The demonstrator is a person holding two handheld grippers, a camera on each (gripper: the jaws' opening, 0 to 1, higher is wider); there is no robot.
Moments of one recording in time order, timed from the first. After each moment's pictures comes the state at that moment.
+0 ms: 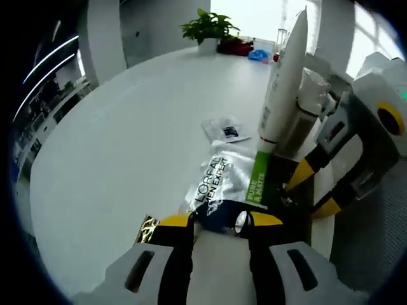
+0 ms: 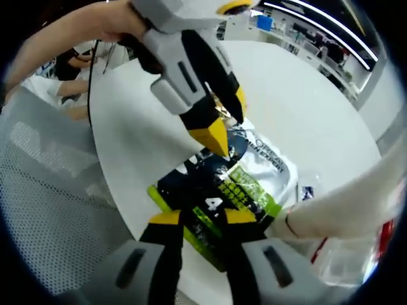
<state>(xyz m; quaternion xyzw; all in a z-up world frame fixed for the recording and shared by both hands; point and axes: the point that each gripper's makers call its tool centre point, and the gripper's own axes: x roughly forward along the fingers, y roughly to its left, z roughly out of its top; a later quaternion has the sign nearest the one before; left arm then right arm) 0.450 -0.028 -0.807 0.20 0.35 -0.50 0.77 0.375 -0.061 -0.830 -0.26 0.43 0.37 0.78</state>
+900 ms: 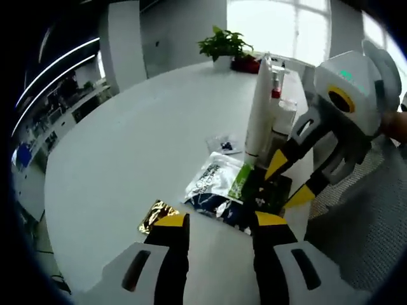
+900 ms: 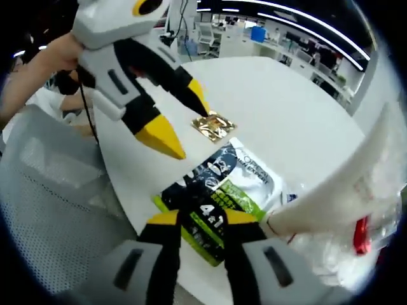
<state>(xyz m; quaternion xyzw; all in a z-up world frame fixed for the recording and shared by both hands) 0.417 -0.004 -0.761 0.18 0.32 -0.46 0.81 0.376 -0.064 -0.786 -0.23 0.38 0.37 0.82</state>
